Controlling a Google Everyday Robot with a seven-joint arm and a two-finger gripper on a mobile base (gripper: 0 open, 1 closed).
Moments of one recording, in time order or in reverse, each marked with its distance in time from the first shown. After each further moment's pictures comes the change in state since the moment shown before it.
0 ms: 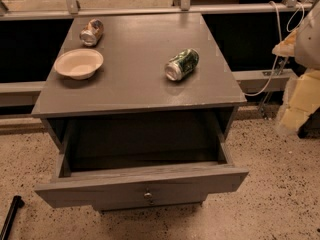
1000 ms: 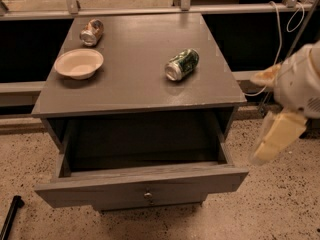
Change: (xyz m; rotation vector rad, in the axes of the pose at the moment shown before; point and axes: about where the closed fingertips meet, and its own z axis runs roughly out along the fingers) arm -0.019 0.038 0.048 -0.015 -0.180 -0.011
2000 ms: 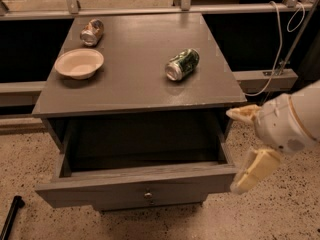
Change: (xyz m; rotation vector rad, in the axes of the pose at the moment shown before) arm 0.004 0.043 0.072 -0.161 -0.243 -0.002
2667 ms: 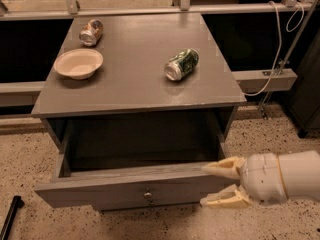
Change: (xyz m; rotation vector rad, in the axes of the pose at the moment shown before) arm 0.024 0.052 0.083 -0.023 -0.350 0.000
